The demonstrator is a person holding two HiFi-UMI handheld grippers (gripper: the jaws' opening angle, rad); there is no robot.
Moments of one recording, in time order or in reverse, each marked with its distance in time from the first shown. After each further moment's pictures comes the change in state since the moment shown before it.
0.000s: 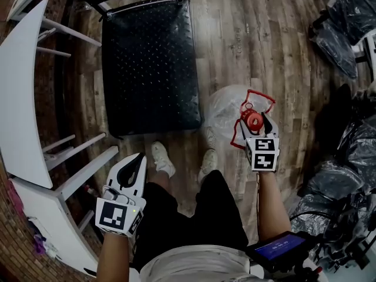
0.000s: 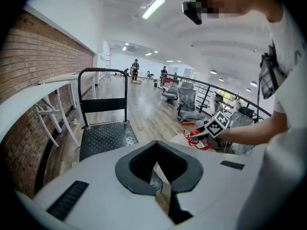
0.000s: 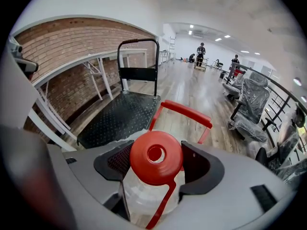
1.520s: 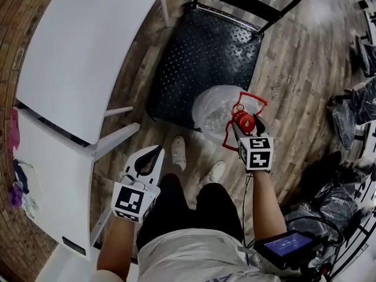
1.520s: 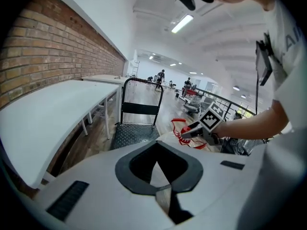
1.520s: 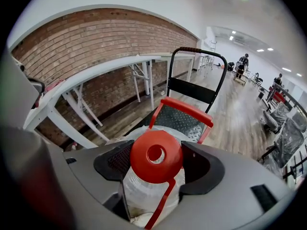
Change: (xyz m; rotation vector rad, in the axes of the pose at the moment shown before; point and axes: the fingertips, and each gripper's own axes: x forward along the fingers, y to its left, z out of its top) left arm -0.154 0.143 -0.037 -0.218 -0.109 0.190; right arm -0.006 0.273 0.169 -0.309 0.006 0.268
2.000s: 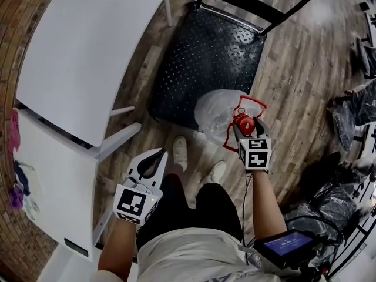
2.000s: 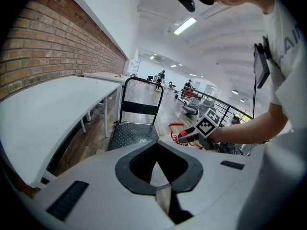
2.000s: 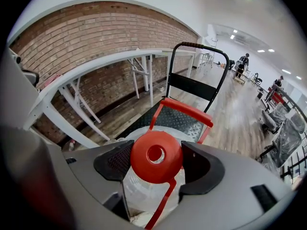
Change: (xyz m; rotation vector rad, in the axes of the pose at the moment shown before) left arm -0.005 0.011 -0.004 -0.037 -0.003 -0.032; right arm 0.018 0.011 -0.011 -0.010 0.040 -0.021
